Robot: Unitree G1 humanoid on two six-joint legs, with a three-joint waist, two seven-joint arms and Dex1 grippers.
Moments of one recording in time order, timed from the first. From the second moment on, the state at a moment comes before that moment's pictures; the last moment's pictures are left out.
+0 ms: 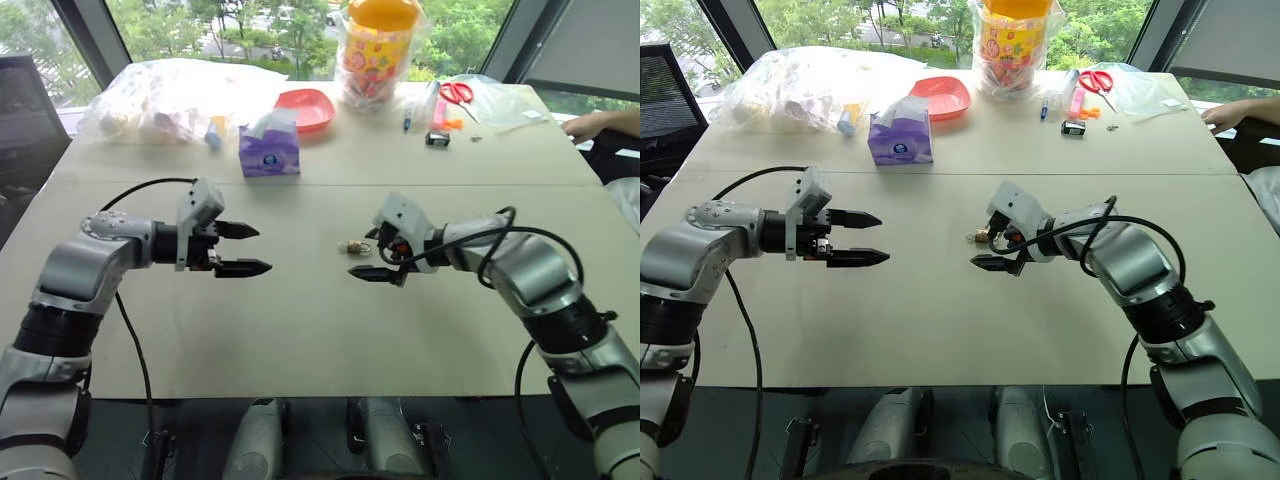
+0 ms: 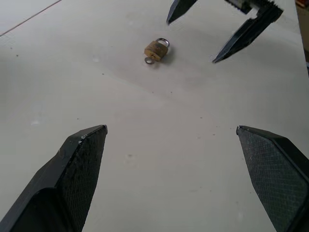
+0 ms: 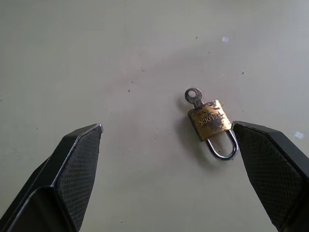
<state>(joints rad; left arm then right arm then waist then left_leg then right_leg) -0.59 0.82 -0.09 0.03 -0.49 0.66 -1.19 -0.73 -0.66 0.41 -0.04 0.27 0.85 0.83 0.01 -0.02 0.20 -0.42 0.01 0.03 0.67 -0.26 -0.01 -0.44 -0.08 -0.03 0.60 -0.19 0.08</state>
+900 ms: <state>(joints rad) -0.50 0.72 -0.05 -0.02 -0.49 0.65 -1.10 -0.84 -0.53 0.45 0.35 -0.04 0.33 0.99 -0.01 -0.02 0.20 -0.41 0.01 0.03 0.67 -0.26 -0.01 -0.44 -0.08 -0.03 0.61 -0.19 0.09</state>
